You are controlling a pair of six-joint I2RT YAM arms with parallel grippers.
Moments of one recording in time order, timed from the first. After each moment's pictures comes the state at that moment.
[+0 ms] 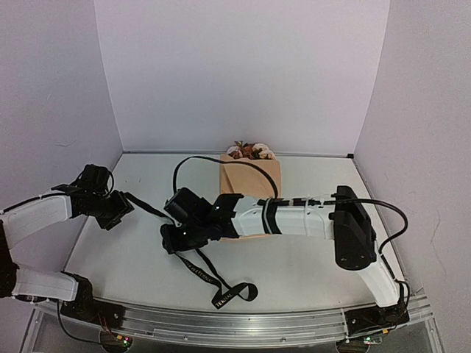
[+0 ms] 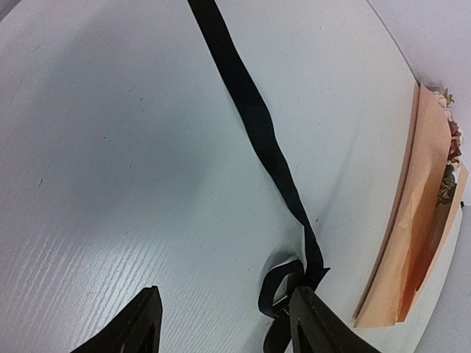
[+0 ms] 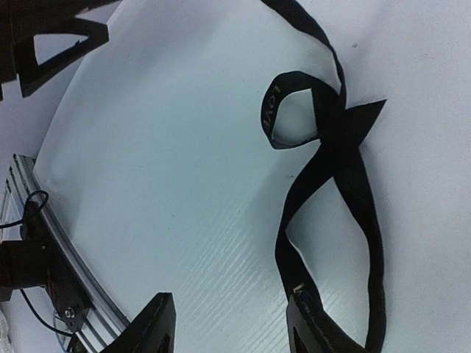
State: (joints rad) left arm -0.23 1.14 0.69 -0.47 0.03 -0.87; right arm 1.22 2.31 1.99 -0.52 0.04 0.70
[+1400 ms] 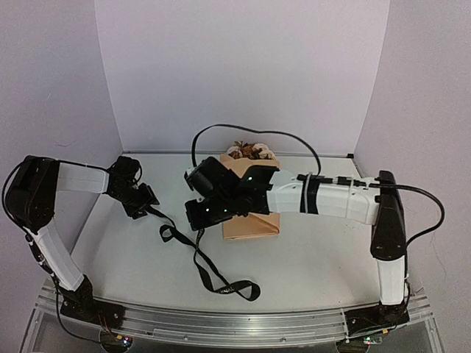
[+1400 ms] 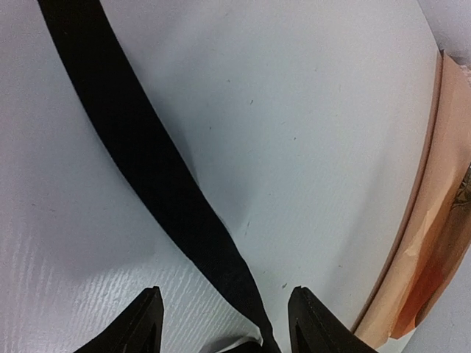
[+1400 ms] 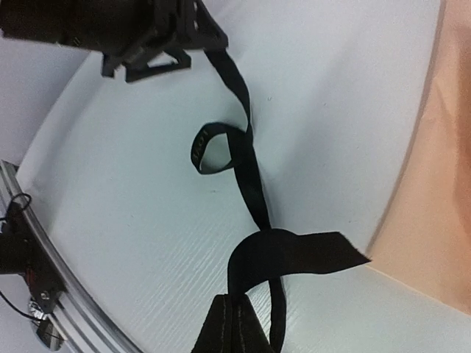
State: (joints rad) left arm -0.25 1.69 0.96 -0.28 0.19 -0.86; right arm 1.18 2.10 1.89 -0.63 0.16 0.55
